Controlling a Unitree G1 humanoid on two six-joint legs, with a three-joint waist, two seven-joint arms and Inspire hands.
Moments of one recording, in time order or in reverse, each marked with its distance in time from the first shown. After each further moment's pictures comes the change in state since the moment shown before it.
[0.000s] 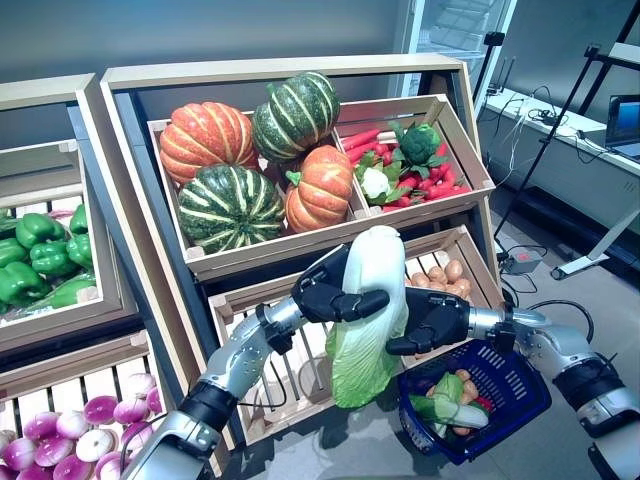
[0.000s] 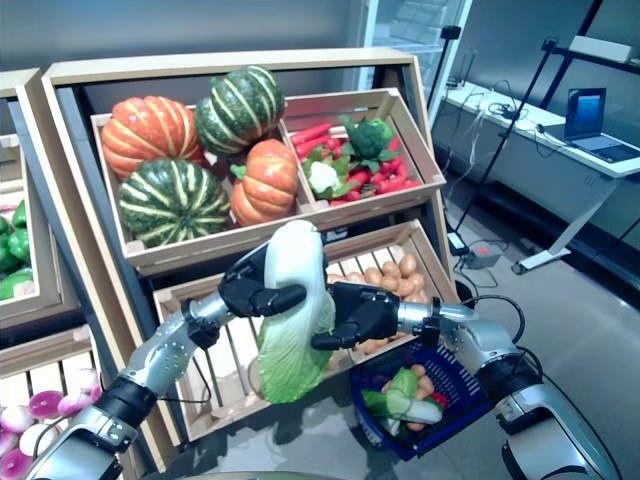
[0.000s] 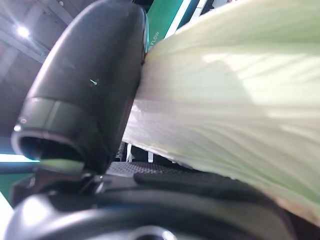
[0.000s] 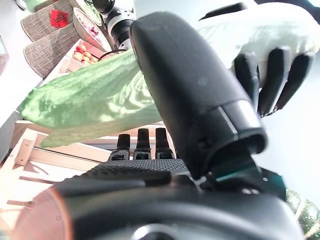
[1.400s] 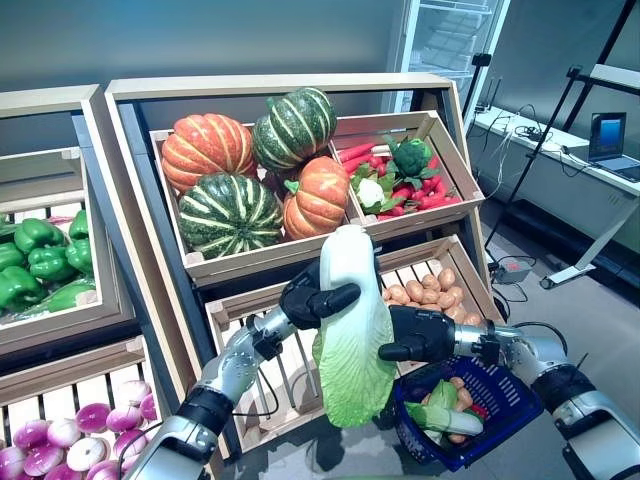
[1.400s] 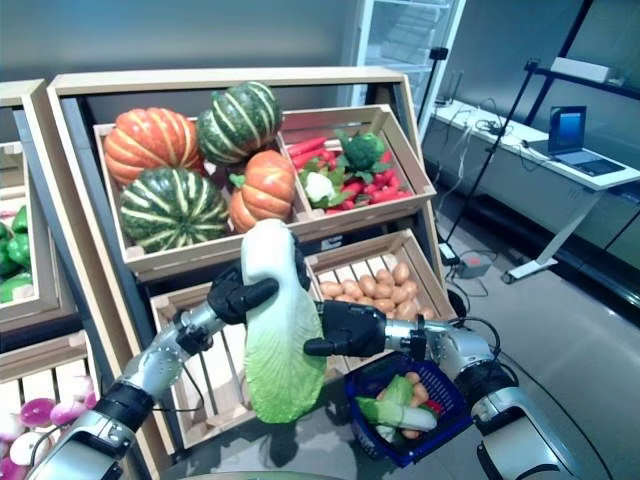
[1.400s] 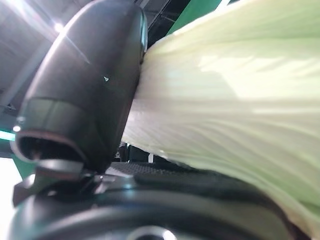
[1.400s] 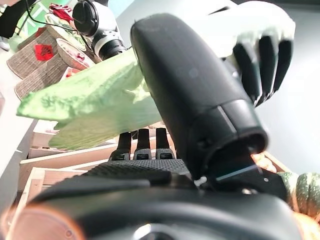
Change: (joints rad) left arm 0.019 -0.025 -0.002 0.116 -0.136 0.077 -0.122; right arm 0.000 0.146 0.020 0.168 -0.017 0.137 0.081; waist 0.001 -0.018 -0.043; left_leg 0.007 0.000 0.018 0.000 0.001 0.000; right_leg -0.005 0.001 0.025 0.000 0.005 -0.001
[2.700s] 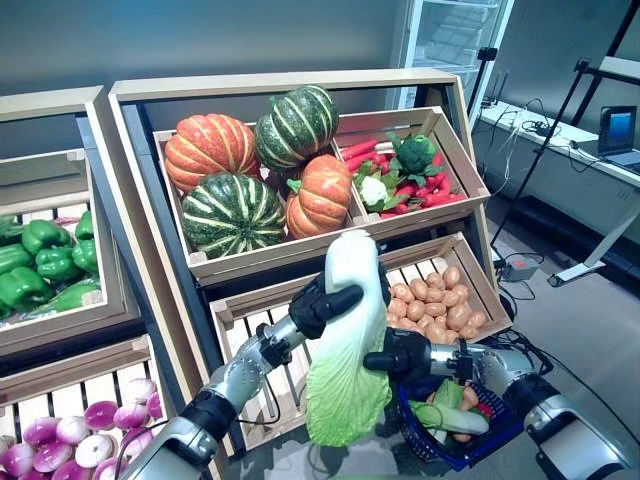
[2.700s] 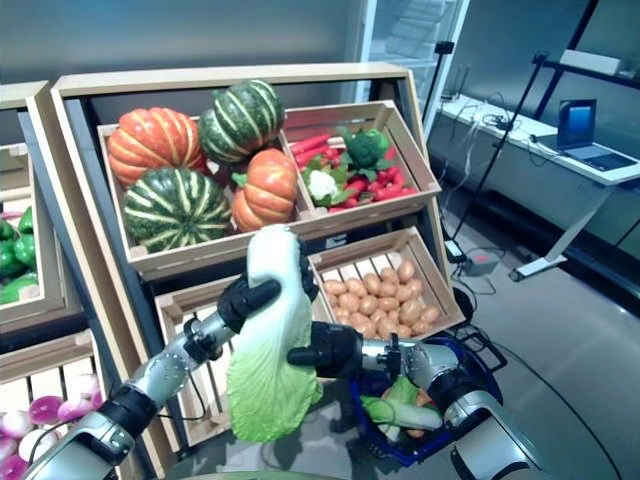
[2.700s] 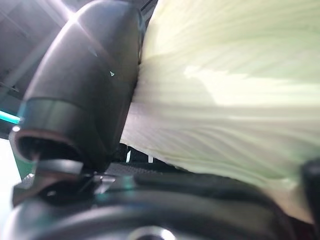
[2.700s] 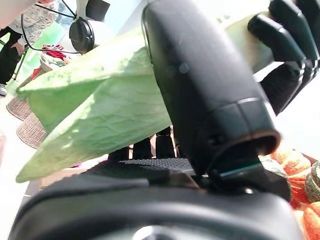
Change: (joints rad) left arm -0.001 0.030 -0.117 -0.001 -0.143 -0.015 0.020; right arm -0.003 0.115 0.084 0.092 0.051 0.028 0.009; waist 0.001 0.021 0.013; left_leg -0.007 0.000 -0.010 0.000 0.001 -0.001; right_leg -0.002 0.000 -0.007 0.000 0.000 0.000
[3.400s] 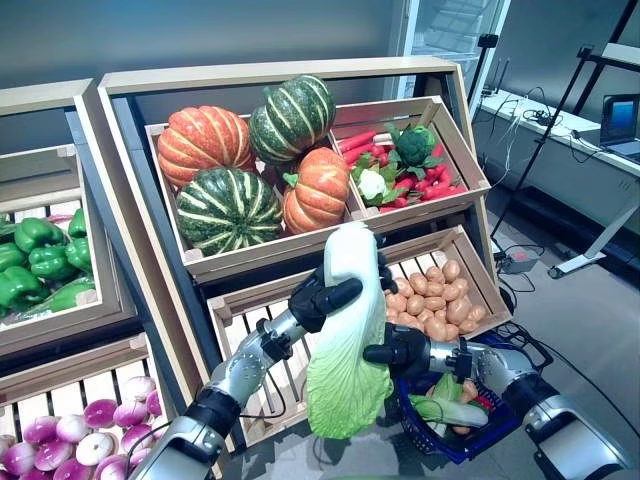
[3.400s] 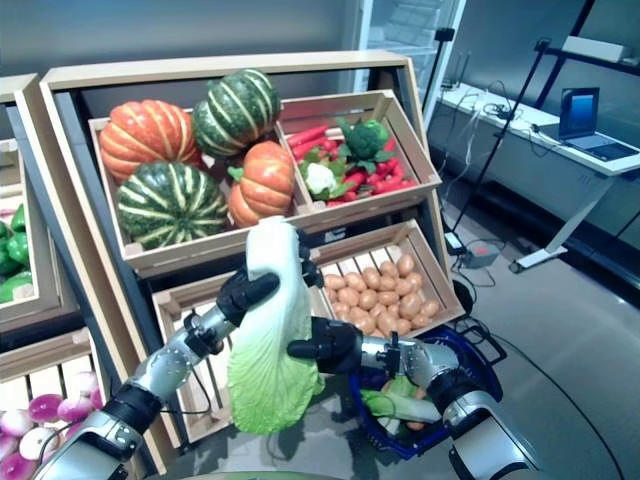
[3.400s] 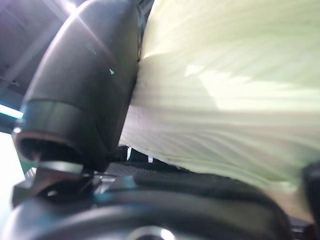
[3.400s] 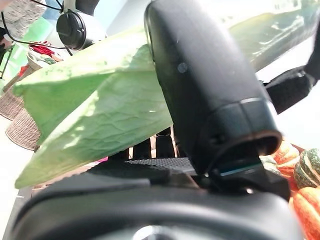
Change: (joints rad) left arm 0.001 -0.058 0.126 0.001 0.109 0.062 0.030; right arm 0.012 0.001 -0.043 0.000 0.005 0.000 -0.024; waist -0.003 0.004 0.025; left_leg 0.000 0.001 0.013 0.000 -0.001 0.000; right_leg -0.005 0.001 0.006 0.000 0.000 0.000
